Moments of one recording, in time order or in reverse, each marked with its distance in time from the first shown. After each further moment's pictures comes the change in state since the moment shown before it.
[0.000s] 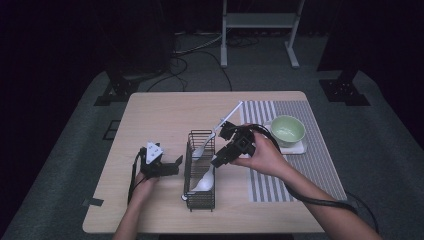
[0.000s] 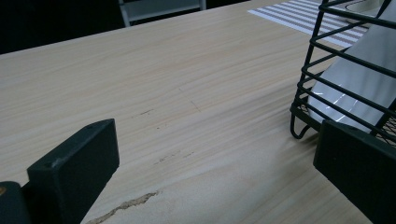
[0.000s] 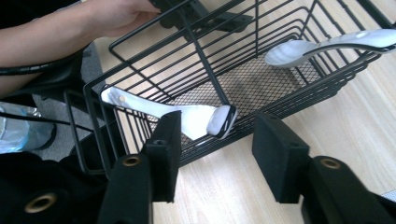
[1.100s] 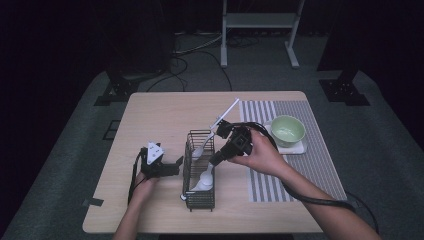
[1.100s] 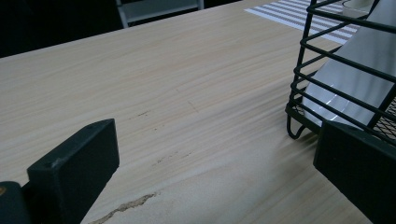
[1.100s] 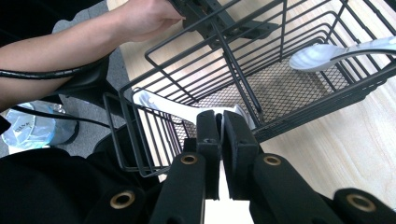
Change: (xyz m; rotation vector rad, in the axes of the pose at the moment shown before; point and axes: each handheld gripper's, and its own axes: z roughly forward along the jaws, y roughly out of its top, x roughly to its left) left arm -0.002 0.000 0.001 -0.001 -0.005 0.016; right arm 0.011 0.010 -0.007 0.017 0.069 -0.002
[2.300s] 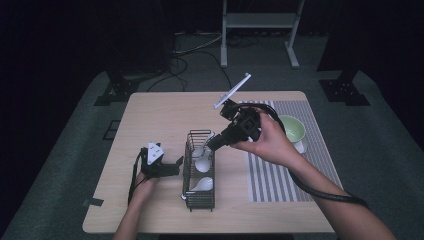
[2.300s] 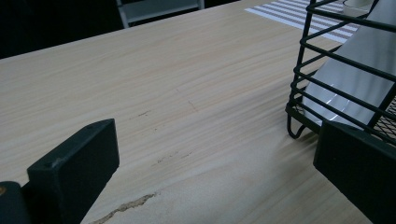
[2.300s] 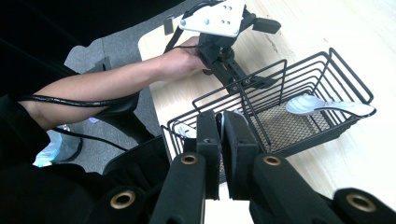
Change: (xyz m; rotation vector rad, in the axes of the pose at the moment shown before) left arm -0.001 0.000 0.000 0.000 0.004 0.006; right arm 0.034 0.020 -0.065 -0.121 -0.008 -0.049
